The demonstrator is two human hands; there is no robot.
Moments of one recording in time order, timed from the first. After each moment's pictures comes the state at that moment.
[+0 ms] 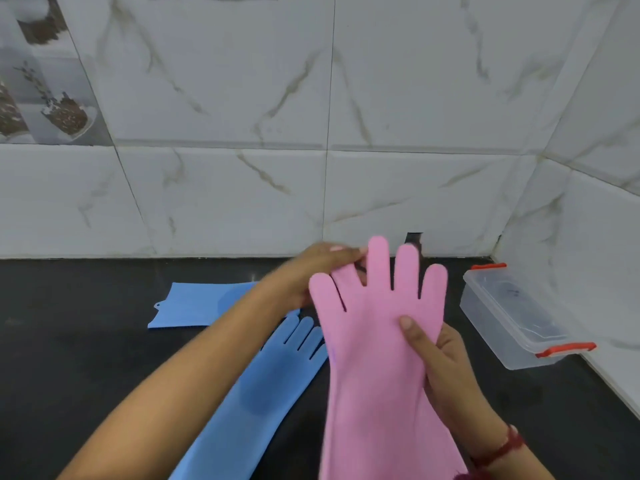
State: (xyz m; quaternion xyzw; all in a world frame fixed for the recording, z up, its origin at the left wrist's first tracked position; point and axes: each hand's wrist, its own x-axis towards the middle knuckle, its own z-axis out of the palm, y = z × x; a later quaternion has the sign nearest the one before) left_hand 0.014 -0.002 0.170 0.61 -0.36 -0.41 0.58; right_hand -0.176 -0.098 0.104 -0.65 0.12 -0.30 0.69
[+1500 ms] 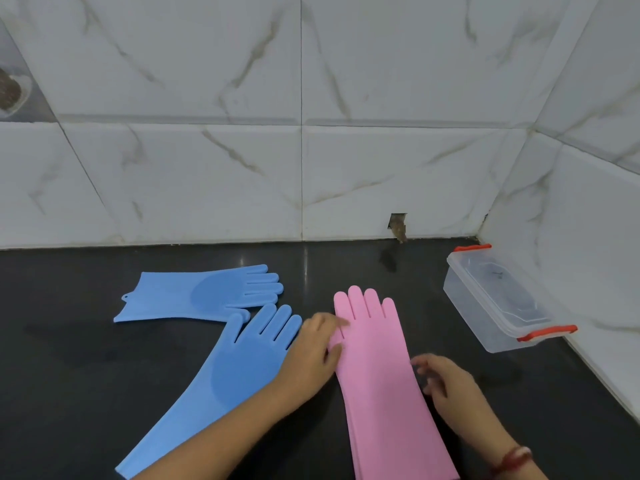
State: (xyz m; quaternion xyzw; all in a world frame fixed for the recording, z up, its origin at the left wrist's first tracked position) left_hand -0.033 -0.016 -0.011 0.79 -0.48 -0.04 0.37; right_hand -0.232 -0.186 -0.002 -0.91 0.28 -0.11 0.29
